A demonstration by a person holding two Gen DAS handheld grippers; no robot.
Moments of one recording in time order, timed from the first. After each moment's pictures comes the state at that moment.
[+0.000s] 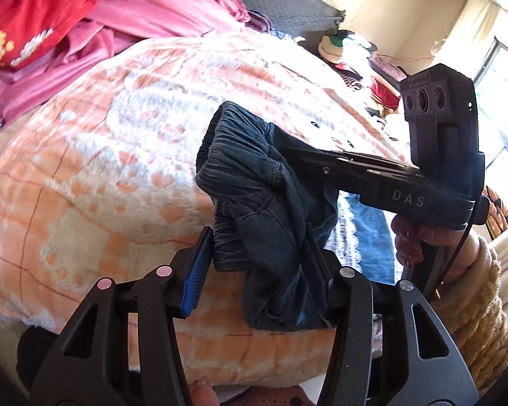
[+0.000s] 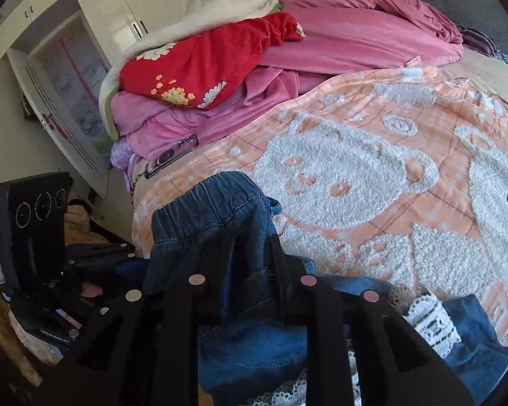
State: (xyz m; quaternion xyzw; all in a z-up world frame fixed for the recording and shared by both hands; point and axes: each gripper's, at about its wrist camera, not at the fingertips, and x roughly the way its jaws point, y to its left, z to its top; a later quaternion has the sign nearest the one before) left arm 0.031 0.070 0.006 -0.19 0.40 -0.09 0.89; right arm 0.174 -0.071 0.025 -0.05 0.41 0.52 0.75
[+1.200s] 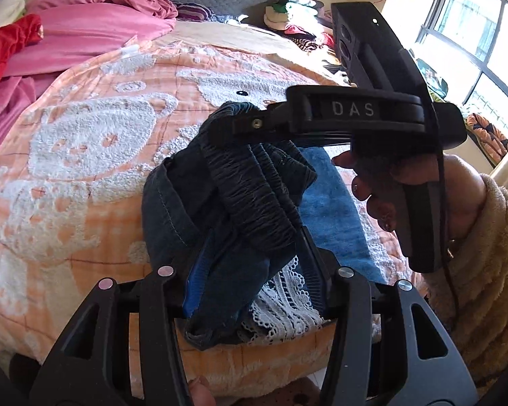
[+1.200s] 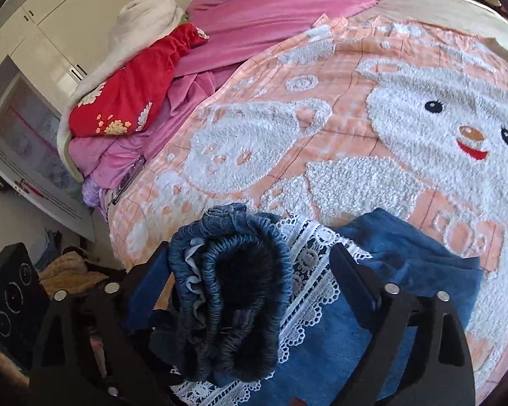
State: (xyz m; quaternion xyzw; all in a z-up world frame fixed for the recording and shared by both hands) left arm 0.056 -0.049 0.000 -0.07 0.41 -0.16 0.90; right arm 0.208 -0.158 -0.001 0.05 0.50 0.42 0.75
